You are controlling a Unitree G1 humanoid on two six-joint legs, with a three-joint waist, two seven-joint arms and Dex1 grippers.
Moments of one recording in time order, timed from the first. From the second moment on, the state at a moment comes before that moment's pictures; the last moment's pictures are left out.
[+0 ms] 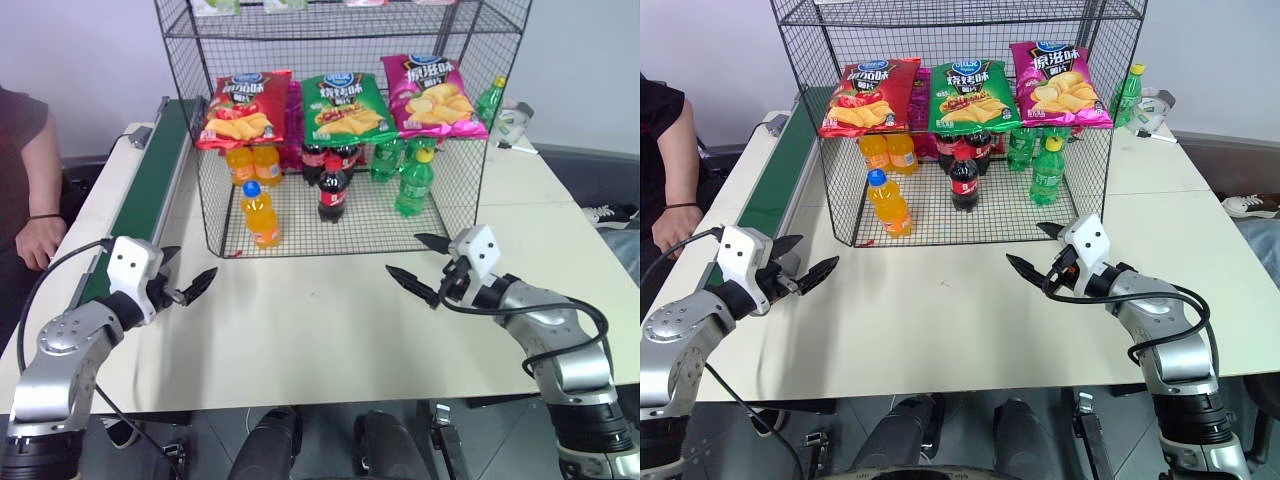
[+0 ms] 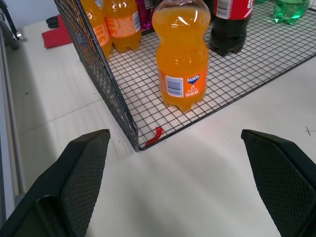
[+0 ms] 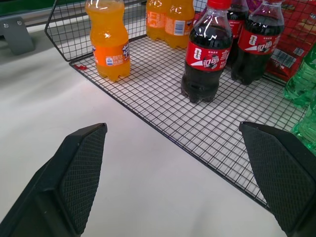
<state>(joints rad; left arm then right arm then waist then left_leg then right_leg) 0.00 0.63 0.30 -0.25 -0.40 0.41 -0.64 -0.16 -0.57 -0.09 -0.26 0.35 0.37 0.73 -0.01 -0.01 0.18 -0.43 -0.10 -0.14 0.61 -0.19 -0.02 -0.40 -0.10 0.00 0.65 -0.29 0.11</state>
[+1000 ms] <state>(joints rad) 0.01 0.62 0.30 -0.25 -0.40 0.40 -0.61 -0.16 -0.57 -0.09 -0.24 0.35 0.36 0.71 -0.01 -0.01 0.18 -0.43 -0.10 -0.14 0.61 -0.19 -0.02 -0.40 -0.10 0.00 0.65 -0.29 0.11</state>
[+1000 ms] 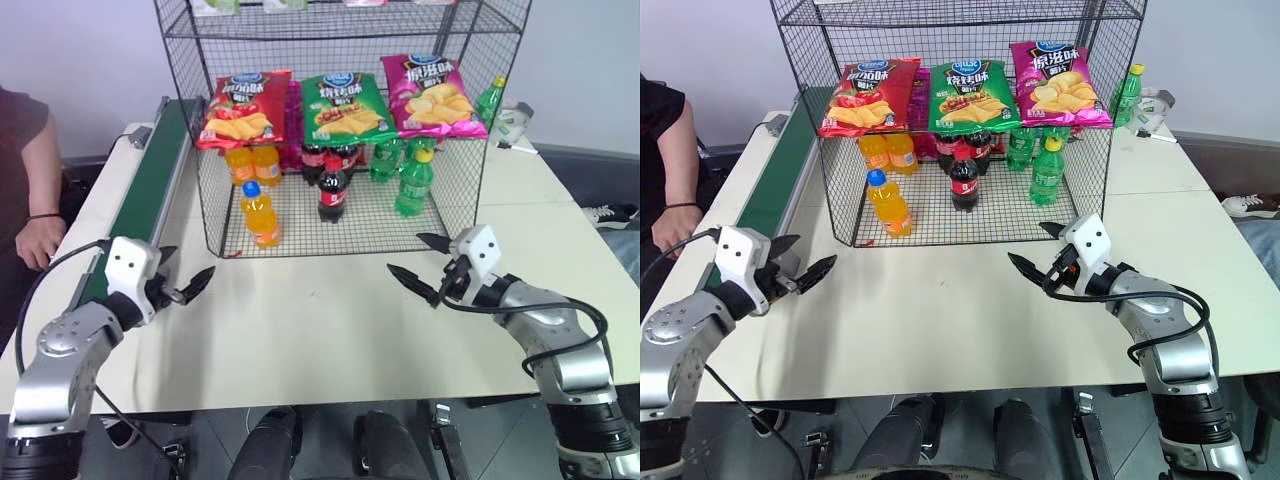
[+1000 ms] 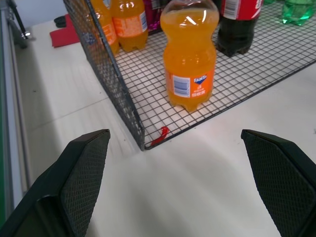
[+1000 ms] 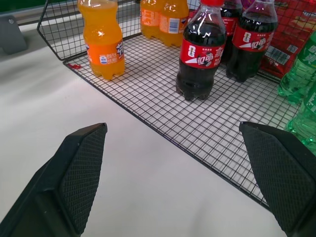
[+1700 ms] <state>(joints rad) 0.01 0.55 0.35 -0.24 -0.41 0.38 -0.51 -0.20 -0.56 -0.08 -0.19 0.33 0.32 0.71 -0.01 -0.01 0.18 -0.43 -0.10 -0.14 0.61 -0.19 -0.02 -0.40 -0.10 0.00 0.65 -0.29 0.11</state>
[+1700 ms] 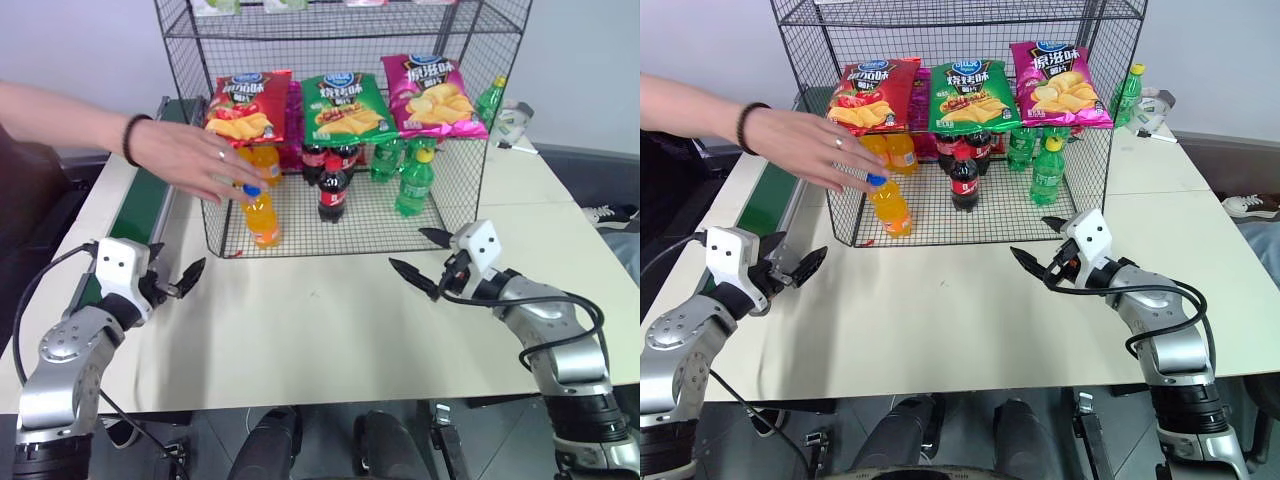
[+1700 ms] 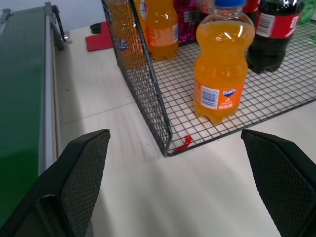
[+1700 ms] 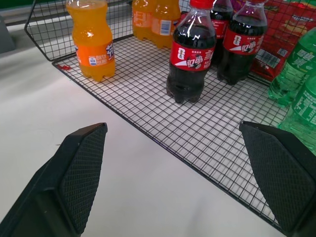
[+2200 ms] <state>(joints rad) -0.05 0.52 0.41 -0.20 -0.41 0.37 -0.42 -0.24 -0.53 -0.06 -0.16 0.32 0.32 0.70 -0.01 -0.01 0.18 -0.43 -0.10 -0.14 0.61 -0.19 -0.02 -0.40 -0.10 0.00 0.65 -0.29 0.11</state>
